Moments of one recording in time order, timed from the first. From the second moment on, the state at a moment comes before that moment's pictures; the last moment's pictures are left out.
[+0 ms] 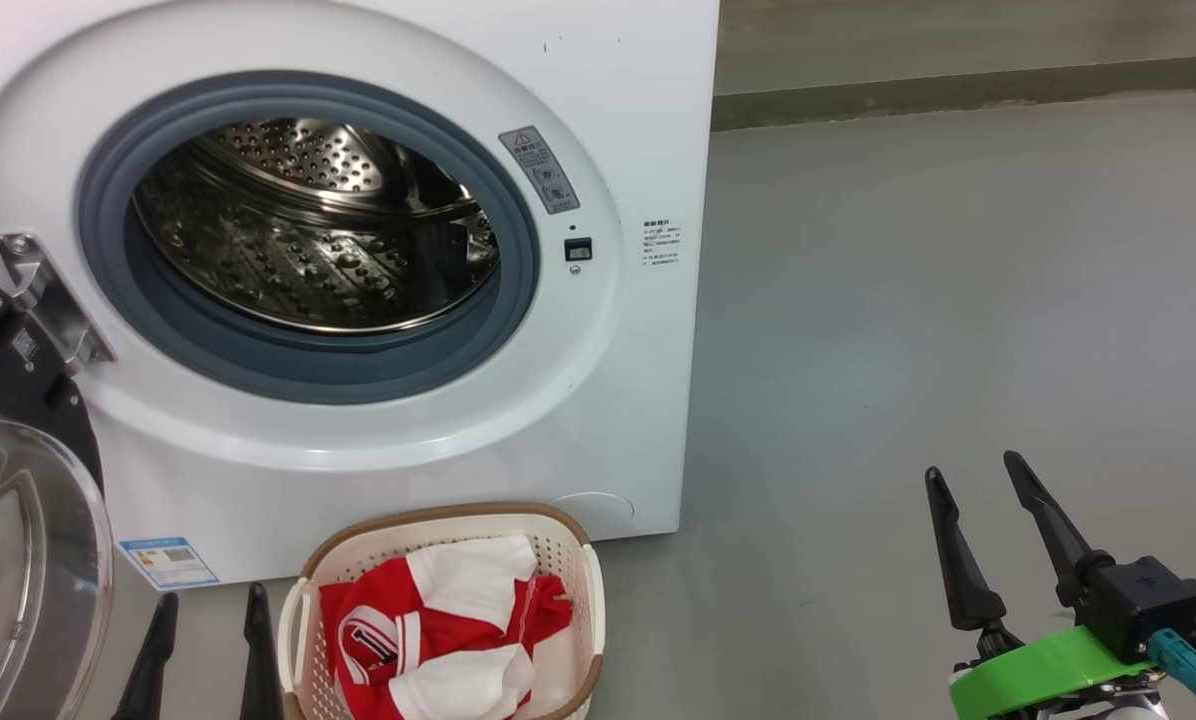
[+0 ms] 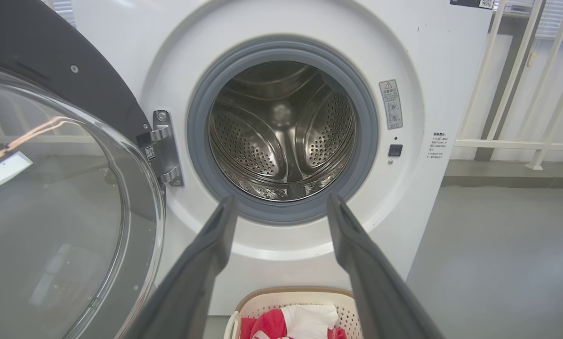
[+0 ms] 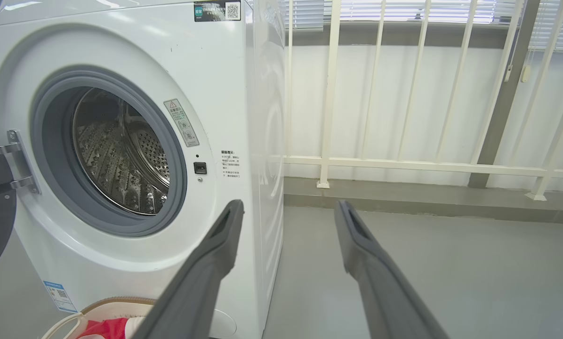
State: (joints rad) left arm 0.15 0.09 0.05 -0.03 -0.19 0.06 -0.19; right arm 0.01 -0.04 -0.04 0.14 0.16 0.13 -0.26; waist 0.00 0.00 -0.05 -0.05
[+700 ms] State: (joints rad) left arm 0.15 0.09 0.03 -0.05 -0.19 0.08 -0.19; right arm 0.01 -0.04 -0.03 0.15 0.16 0.13 -0.26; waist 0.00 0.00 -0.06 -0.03
